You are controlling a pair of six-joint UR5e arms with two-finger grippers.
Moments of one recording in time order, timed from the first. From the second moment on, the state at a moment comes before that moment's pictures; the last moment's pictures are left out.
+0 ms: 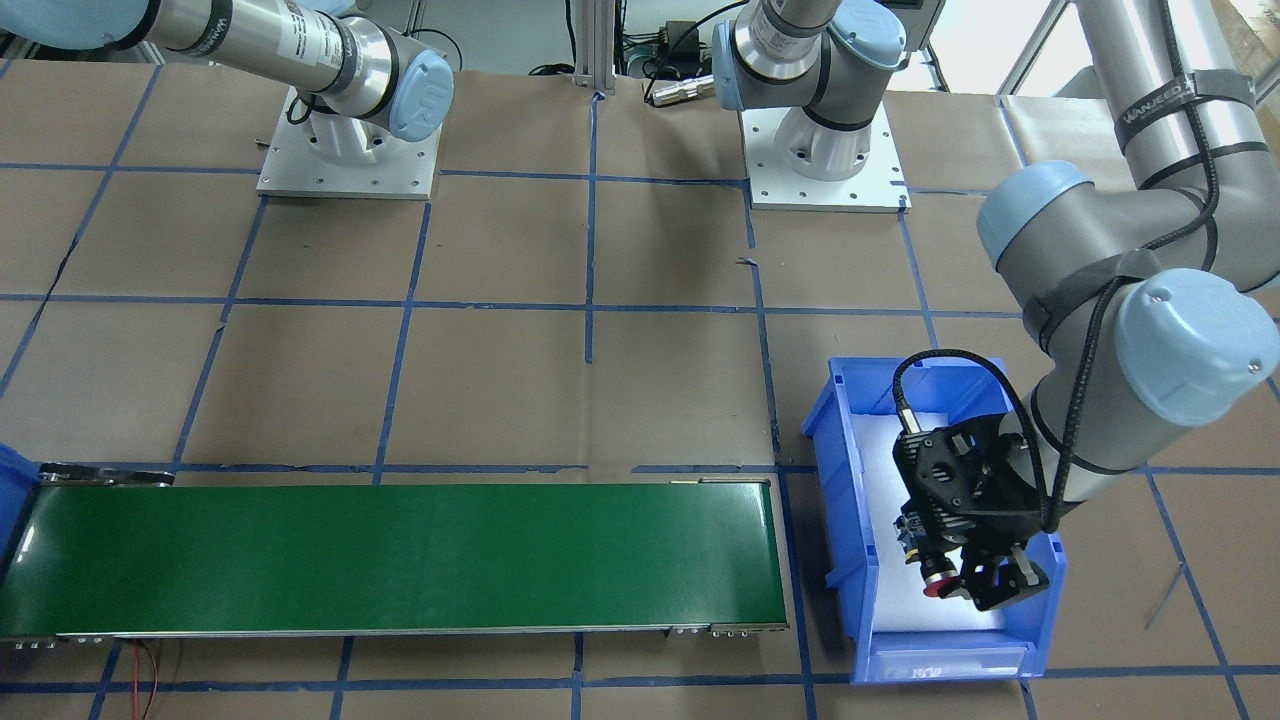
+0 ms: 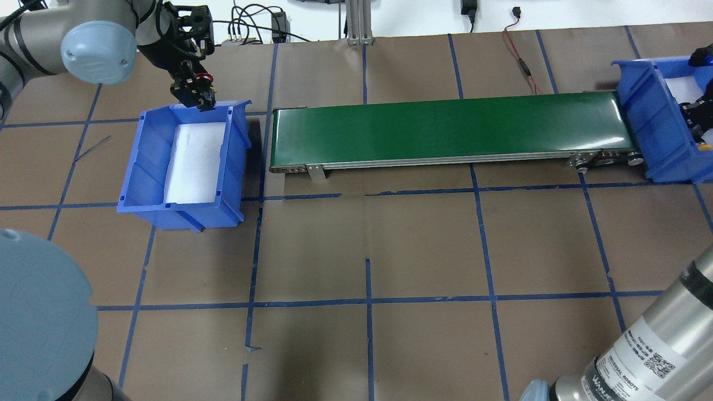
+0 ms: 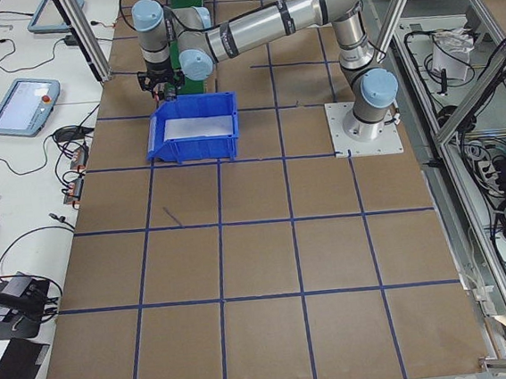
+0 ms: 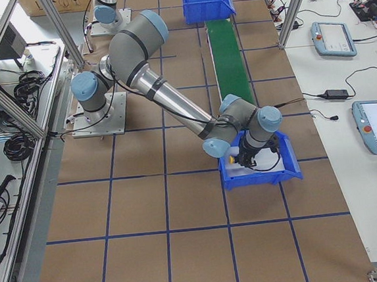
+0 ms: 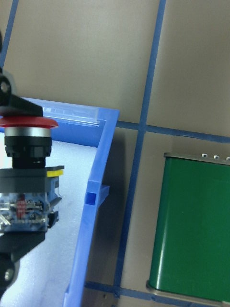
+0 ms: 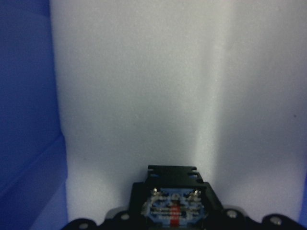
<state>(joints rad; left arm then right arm) -1.45 -2.02 -1.37 -1.22 1.48 1.50 0.93 -0.83 1.22 -1.88 -1.64 -0.70</state>
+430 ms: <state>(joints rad) -1.61 -2.08 -1.32 -1.20 1.48 1.29 0.93 -0.83 1.22 -1.87 -1.64 -0.70</state>
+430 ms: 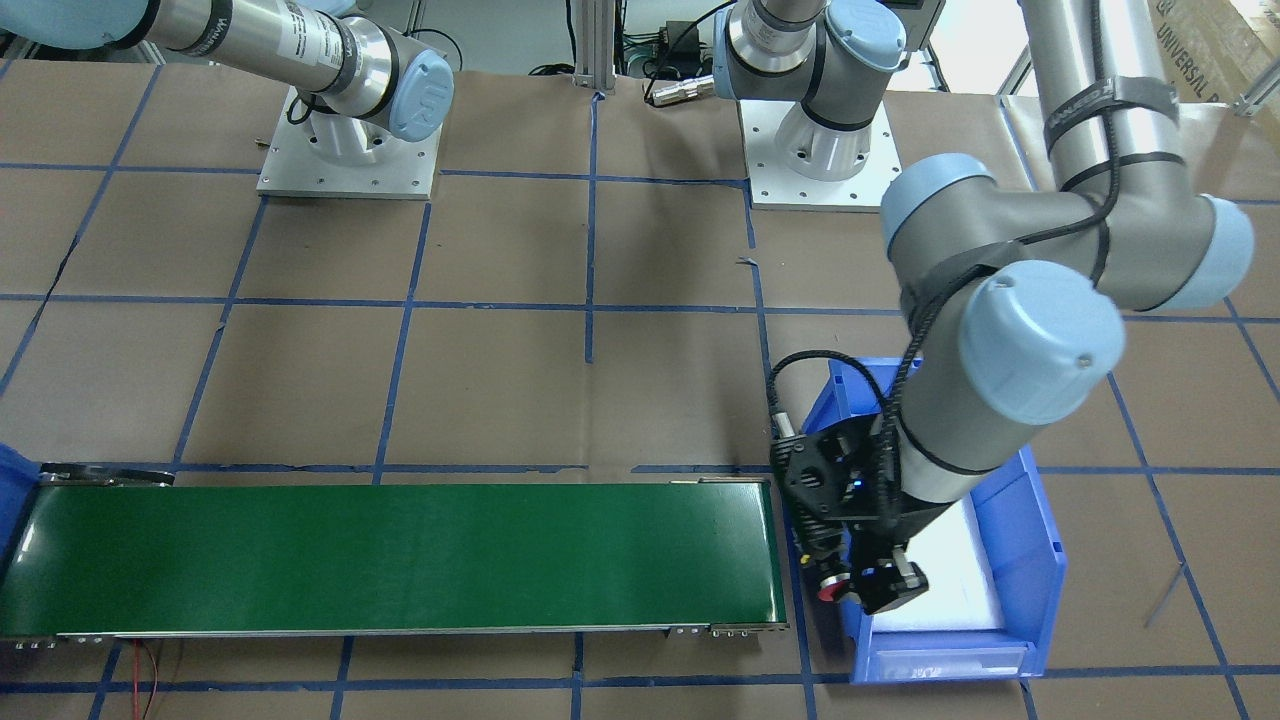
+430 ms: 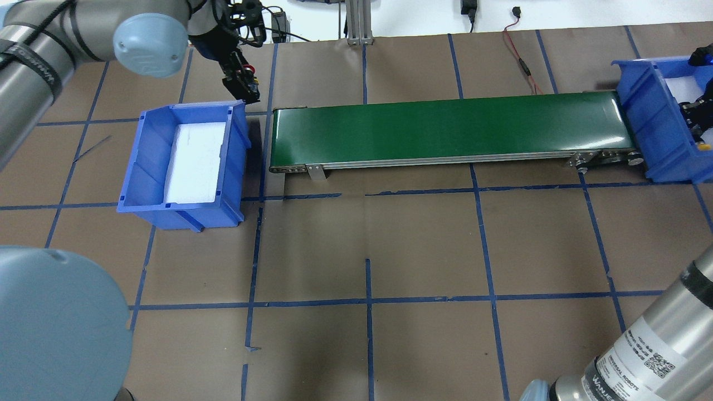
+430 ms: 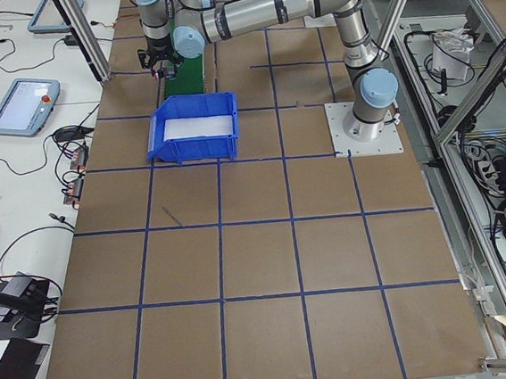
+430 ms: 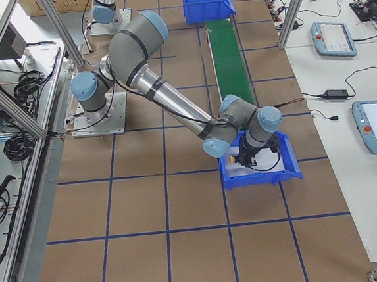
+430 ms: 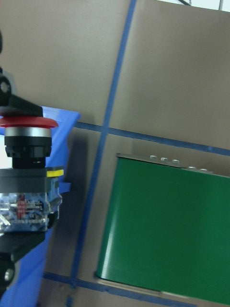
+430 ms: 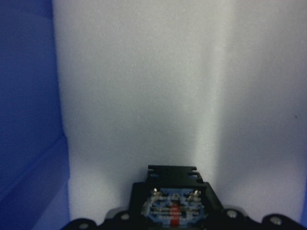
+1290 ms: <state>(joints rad) -1.71 -2.17 -1.31 -1.16 1.49 1.12 0.92 -0.86 1.19 -1.82 -1.59 -0.73</state>
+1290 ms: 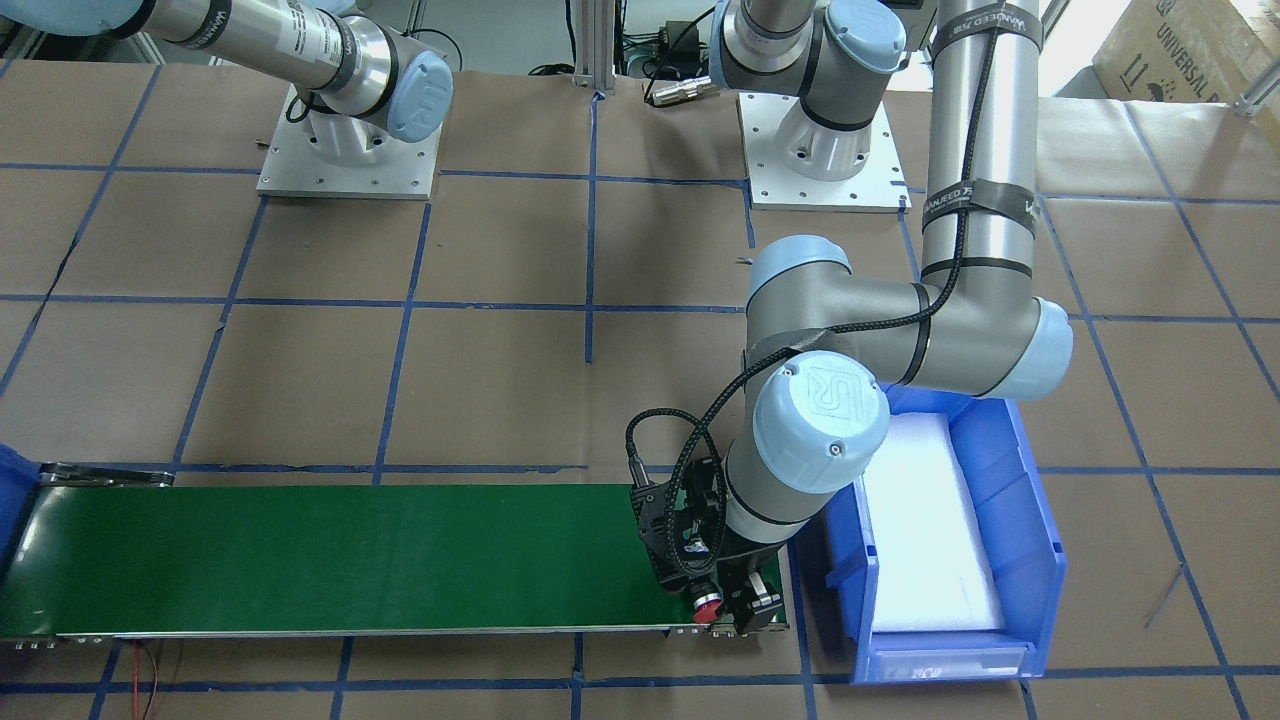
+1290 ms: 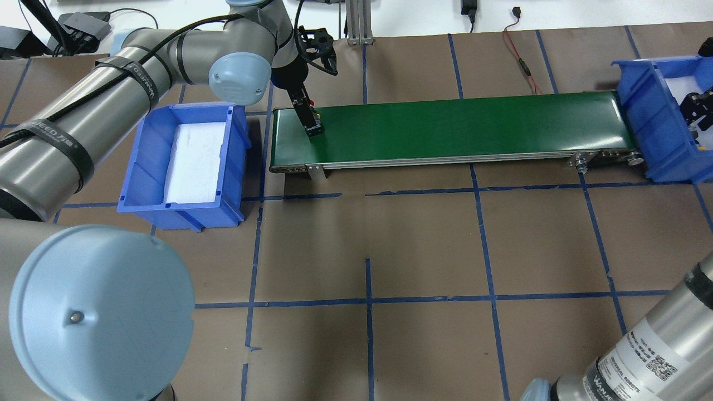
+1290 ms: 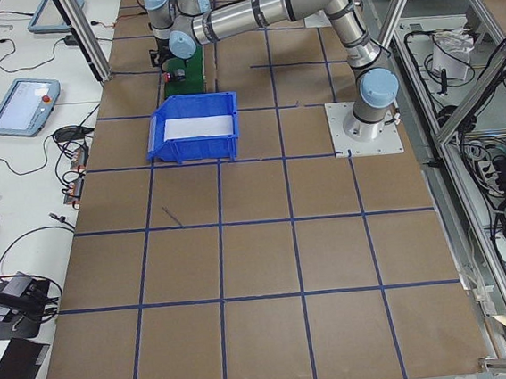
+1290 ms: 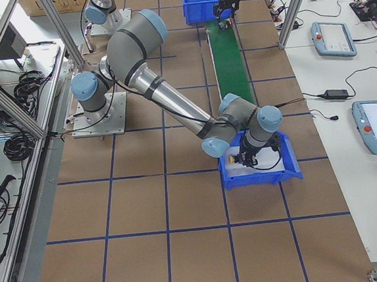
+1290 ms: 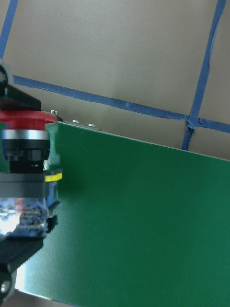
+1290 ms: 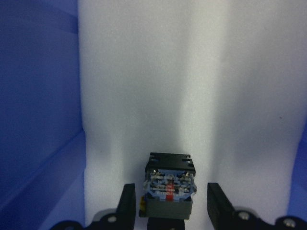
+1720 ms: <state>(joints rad) -1.60 -2.08 -1.33 -1.25 1.48 1.13 0.92 -0.96 1.13 -1.69 -1.58 -0.77</state>
